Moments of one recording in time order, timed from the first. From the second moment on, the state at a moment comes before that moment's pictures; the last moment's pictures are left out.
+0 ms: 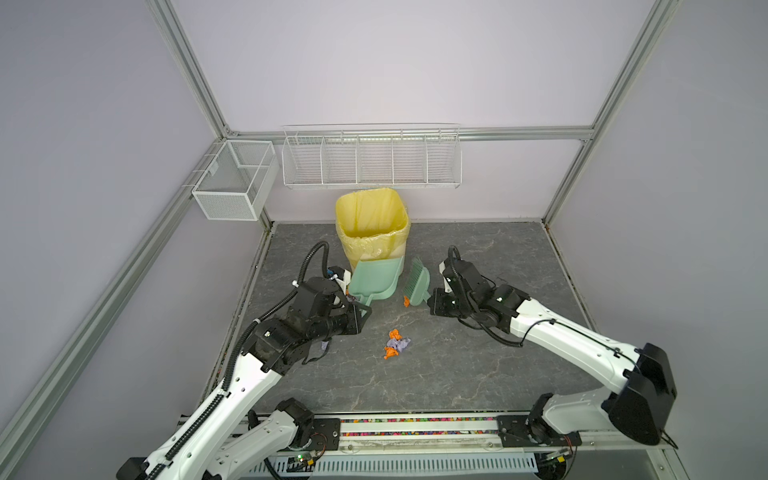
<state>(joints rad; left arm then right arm) -0.64 0.88 0.99 -0.80 0.13 -0.59 0.80 1.41 1.13 -0.56 -0.01 0.78</state>
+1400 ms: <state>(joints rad) -0.73 0.96 0.98 -0.79 0.06 -0.56 0.66 1.48 1.05 -0.59 -0.06 0.82</state>
